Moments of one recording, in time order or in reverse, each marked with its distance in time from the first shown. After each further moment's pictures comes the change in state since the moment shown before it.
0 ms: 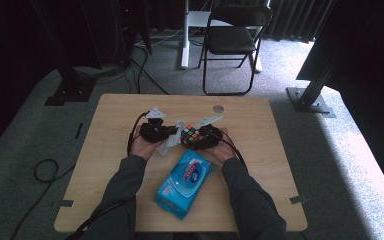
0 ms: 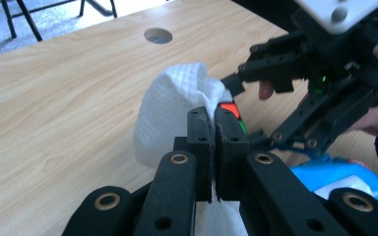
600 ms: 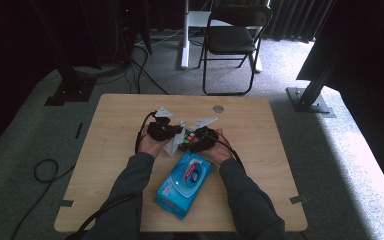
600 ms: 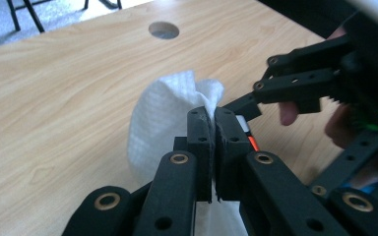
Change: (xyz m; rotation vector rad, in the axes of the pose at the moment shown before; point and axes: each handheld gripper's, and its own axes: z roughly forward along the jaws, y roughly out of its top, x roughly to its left) left arm 0.004 -0.002 0.032 0.043 0.035 -0.016; right arm 0.013 0.005 0.005 -0.003 0.053 -0.046
